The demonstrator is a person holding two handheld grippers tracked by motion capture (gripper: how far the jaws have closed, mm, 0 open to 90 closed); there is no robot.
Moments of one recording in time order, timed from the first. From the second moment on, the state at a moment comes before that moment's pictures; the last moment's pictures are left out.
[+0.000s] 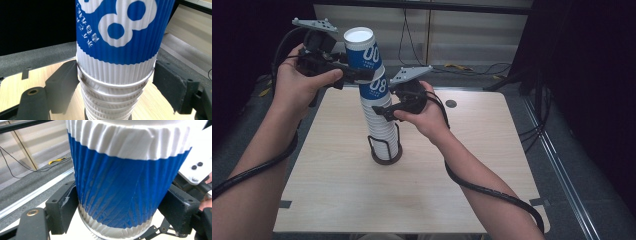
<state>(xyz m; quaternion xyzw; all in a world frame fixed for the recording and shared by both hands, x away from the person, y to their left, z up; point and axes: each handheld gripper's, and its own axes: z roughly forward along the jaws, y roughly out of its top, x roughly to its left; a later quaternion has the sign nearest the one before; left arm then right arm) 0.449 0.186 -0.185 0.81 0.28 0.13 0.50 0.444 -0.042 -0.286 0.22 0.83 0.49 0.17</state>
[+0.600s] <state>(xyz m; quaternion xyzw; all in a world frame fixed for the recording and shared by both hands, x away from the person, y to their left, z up) 0.437 0.198 -0.182 0.80 0.27 0.14 0.52 0.443 -0.042 -0.287 0.22 0.82 0.49 0.17</state>
